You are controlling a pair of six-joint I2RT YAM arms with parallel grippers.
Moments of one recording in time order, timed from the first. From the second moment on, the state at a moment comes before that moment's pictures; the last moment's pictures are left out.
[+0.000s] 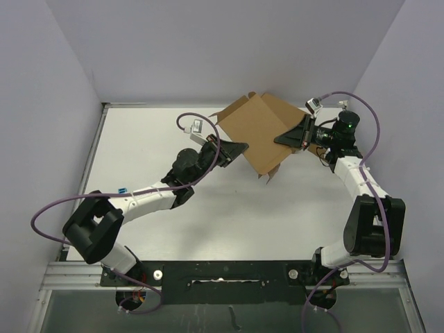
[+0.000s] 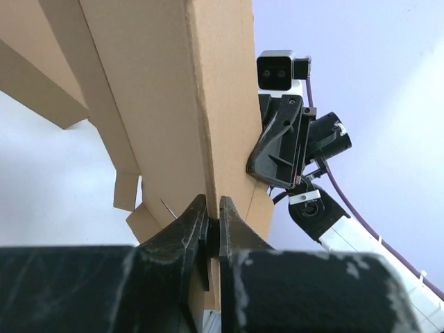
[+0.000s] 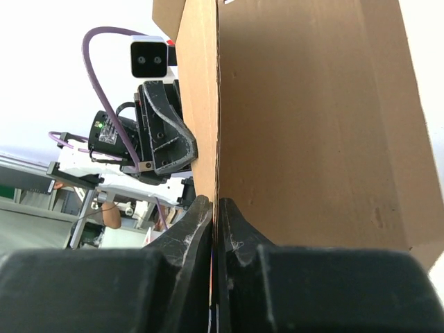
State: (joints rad) left arm -0.78 1.53 0.86 0.79 0.01 -1.19; right arm -0.08 1.49 1.03 0.33 -1.35 0.95
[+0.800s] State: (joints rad) left arm -0.61 1.53 0.84 0.74 0.09 -1.25; right arm -0.07 1.49 1.03 0.30 -1.36 0.90
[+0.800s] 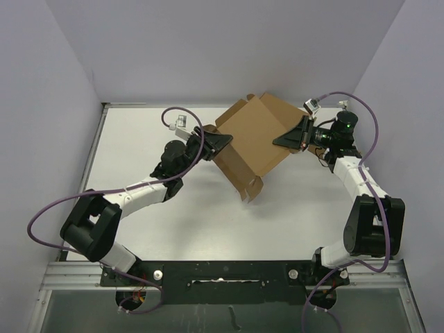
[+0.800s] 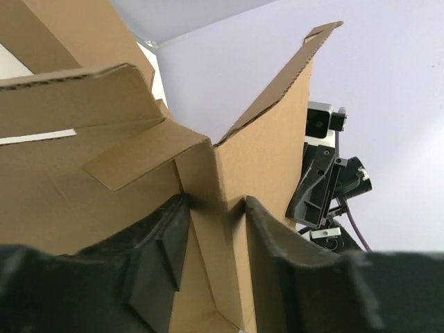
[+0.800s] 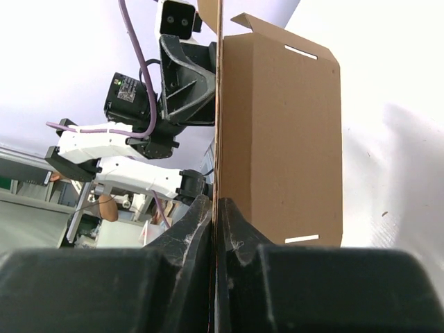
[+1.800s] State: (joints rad) left arm -0.79 1.50 0.80 0.60 0.10 -1.32; right arm -0.07 1.51 1.03 0.28 -1.36 0.88
